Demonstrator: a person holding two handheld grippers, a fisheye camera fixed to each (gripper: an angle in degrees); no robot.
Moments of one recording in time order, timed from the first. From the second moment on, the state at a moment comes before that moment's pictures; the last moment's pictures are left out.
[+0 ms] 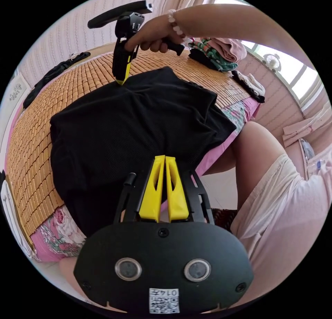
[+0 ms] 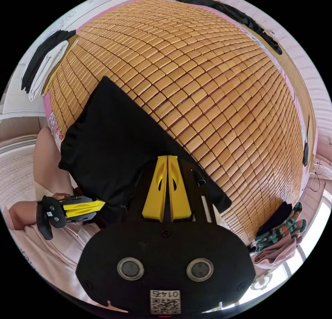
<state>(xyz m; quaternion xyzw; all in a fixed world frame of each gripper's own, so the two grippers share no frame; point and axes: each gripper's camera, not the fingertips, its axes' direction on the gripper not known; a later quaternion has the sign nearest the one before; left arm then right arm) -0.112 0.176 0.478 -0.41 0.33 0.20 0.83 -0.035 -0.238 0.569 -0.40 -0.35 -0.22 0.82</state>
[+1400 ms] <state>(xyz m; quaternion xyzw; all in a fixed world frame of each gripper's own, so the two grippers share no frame) 0.021 0.179 0.486 -0.38 0.39 0.30 0.78 0.485 -0.012 0.429 -0.25 -0.66 0.32 0.63</state>
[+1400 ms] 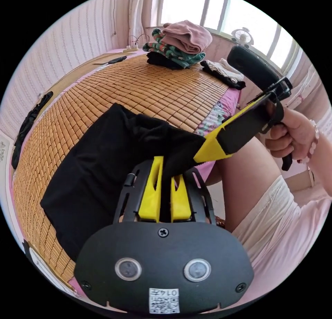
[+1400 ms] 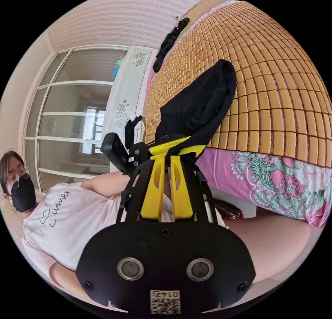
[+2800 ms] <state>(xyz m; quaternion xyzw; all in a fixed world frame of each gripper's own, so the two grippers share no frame) -0.157 0.148 0.422 -0.36 0.32 0.22 0.85 0.397 -0.100 0.457 -0.27 -0.61 0.24 0.70</state>
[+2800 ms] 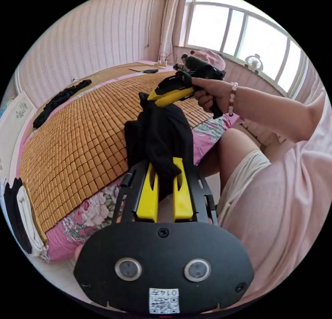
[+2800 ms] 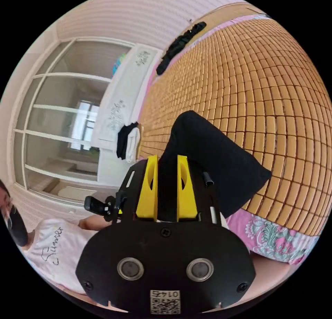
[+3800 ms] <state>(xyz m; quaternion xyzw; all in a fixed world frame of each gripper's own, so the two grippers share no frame) -0.182 0.175 0.488 -0.51 0.28 0.13 0.80 0.146 -0.122 0.521 -0.24 -0.58 -0.03 0.78</state>
